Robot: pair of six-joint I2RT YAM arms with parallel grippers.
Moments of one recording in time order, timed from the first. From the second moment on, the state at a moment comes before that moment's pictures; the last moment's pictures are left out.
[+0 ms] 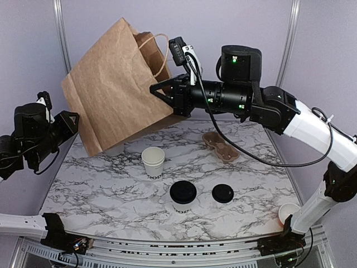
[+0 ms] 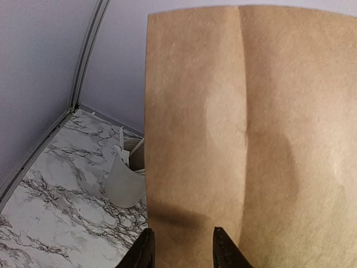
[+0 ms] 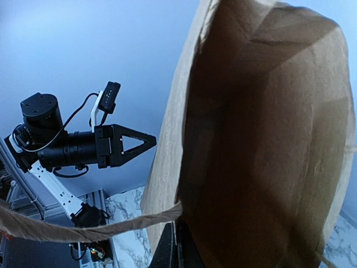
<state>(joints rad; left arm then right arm) -0.90 0.79 1.07 -0.60 -0.81 -0.75 1.11 1.56 1.80 -0.30 -0.06 0.11</state>
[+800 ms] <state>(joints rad) -0.90 0.88 0.79 -0.75 -0.73 -1.00 1.20 1.55 1.59 -0.42 -0.22 0.47</state>
